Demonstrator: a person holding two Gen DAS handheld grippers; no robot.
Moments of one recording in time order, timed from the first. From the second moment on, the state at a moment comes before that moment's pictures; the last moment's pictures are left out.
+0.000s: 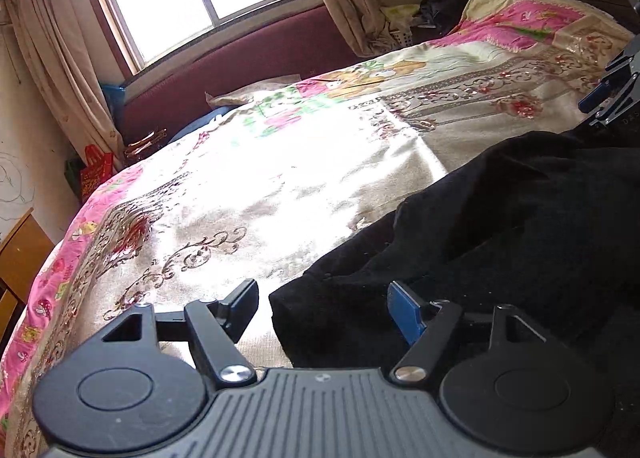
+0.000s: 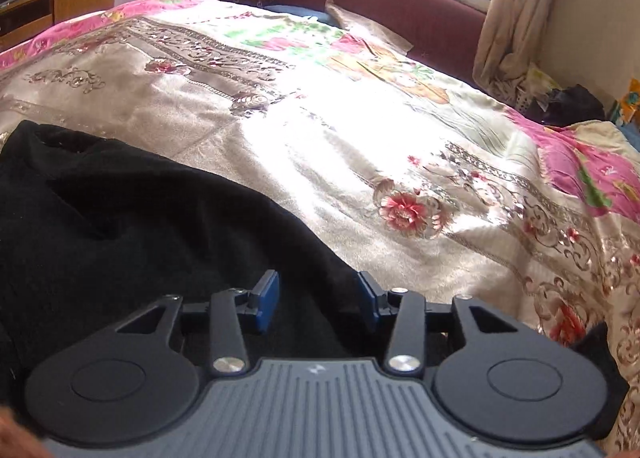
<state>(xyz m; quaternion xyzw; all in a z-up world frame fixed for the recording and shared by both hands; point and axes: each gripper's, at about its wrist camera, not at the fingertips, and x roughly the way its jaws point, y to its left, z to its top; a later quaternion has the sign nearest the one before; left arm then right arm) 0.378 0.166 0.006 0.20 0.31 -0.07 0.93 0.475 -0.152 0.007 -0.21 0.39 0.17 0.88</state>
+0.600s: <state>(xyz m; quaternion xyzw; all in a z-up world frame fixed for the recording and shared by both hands) 0.444 0.179 -0.041 0.15 0.41 -0.10 0.90 0.516 -0.154 -0.043 -0.23 0.42 0.20 0.86</state>
